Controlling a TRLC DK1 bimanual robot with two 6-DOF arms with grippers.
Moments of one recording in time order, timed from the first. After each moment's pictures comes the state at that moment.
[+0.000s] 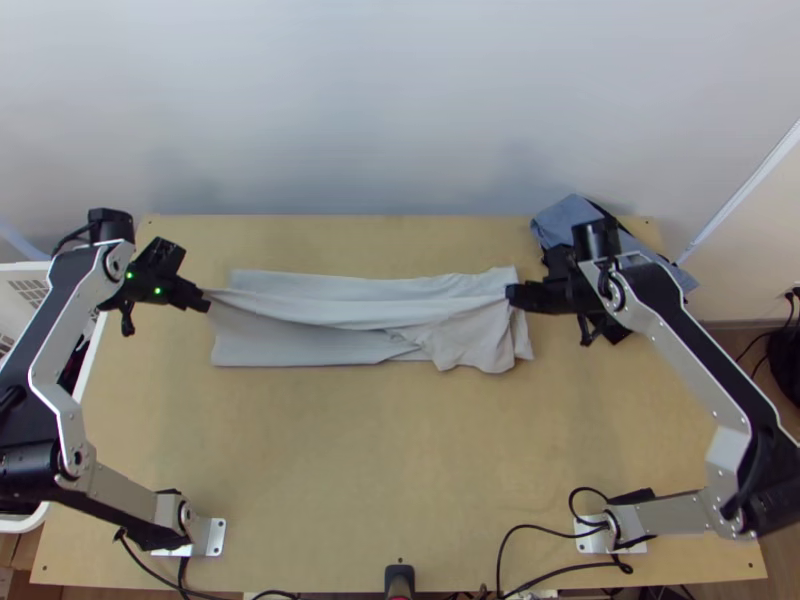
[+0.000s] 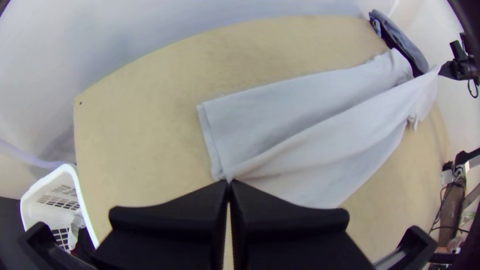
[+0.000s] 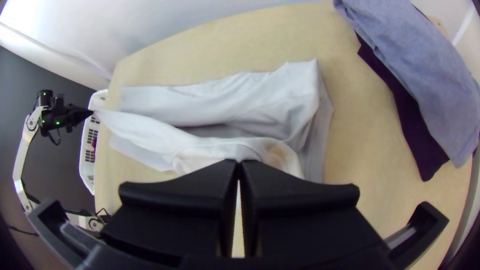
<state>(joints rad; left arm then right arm) 0.21 1.67 1.43 -0.83 0.26 0.56 0.25 1.54 1.32 -0.74 -0.35 0.31</state>
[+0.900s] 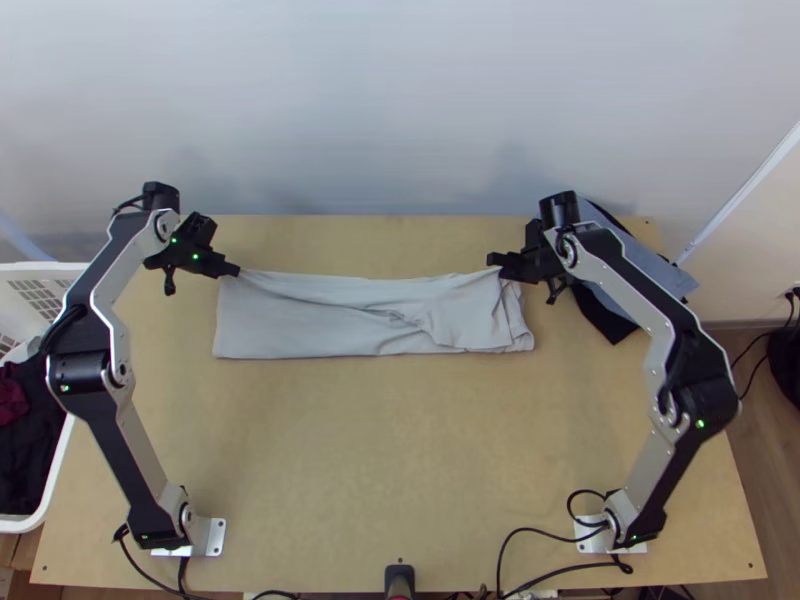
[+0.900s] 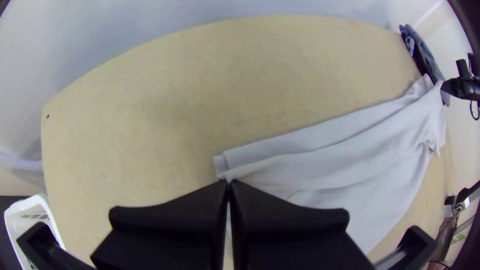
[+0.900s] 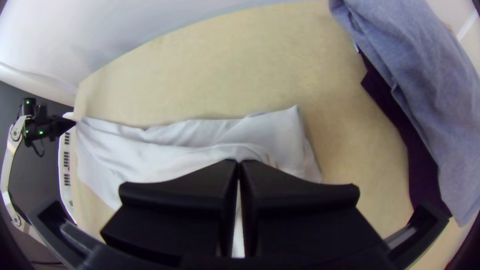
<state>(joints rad) 0.13 2.12 1.81 -0.83 0.22 0.43 0.22 1.95 1.57 -0.64 -0.25 0.31</state>
